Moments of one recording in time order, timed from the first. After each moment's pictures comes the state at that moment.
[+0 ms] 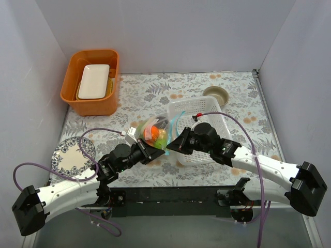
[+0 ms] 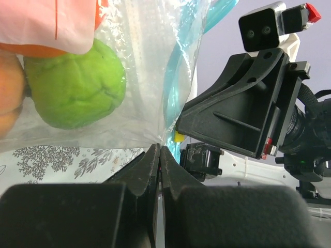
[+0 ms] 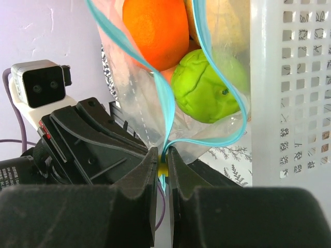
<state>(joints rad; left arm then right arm) -0.92 0.76 0.29 0.22 -0.01 -1.30 0.93 1.11 0.68 -0.07 -0.11 1.23</state>
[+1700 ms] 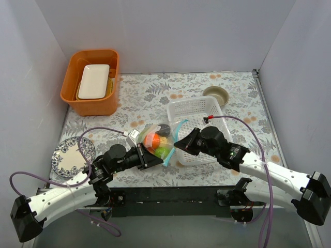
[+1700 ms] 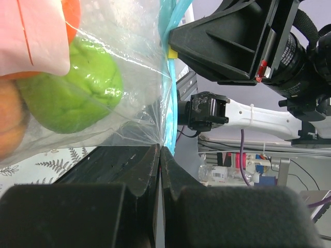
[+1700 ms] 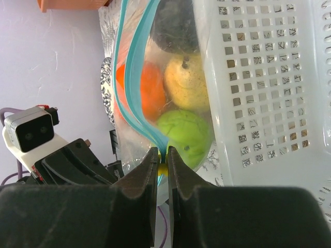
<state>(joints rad) -0.92 0.62 0.34 0.00 0.20 -1.18 0.92 0.96 0.61 -0.14 0.04 1.29</state>
